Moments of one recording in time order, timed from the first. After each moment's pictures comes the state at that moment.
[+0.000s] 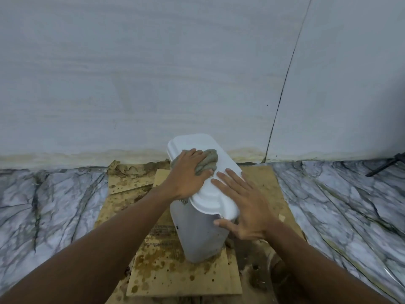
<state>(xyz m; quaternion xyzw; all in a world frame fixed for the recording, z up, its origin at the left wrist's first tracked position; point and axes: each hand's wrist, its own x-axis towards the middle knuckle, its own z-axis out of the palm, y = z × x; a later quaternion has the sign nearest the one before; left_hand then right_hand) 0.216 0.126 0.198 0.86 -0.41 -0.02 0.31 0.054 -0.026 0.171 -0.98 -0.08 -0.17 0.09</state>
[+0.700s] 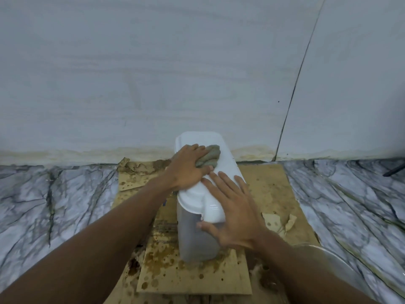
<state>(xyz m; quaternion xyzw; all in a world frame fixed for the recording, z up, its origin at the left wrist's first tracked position) 0.222 0.149 0.224 0.88 -0.39 -0.07 0.27 0.068 0.030 0.160 -0.97 -0.05 -0.20 0.11</state>
